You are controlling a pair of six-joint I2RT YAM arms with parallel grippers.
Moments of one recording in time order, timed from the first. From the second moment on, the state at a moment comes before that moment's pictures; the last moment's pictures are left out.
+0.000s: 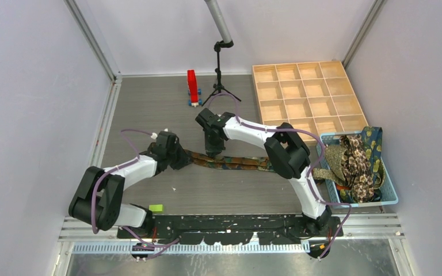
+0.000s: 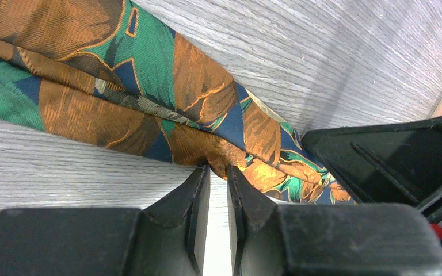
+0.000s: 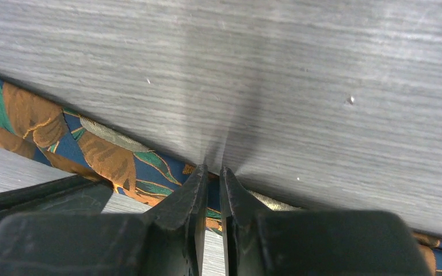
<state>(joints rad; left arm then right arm) -0.36 1.37 0.53 -0.06 0.09 -0.90 0.84 2.21 1.74 -0.73 0.01 0.76</state>
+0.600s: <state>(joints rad) -0.36 1.03 0.52 -0.42 -0.15 -0.84 0.91 2.14 1.72 -0.72 0.14 0.73</state>
